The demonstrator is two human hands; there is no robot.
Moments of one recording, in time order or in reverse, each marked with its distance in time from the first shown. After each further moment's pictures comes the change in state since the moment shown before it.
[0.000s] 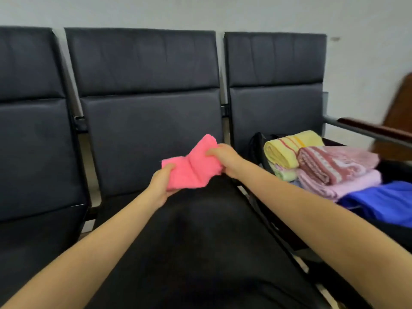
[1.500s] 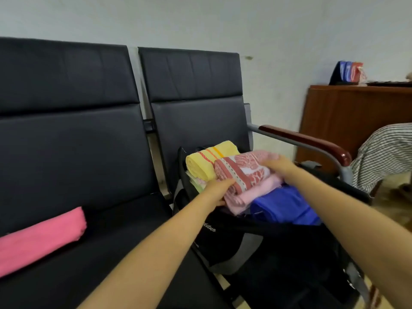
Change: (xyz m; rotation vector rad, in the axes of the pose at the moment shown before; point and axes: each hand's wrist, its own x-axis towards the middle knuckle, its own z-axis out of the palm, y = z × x) left_hand -0.068 -0.061 0.304 0.355 -0.591 -0.128; right_hand -0.066 0.042 -0.358 -0.277 0.527 0.177
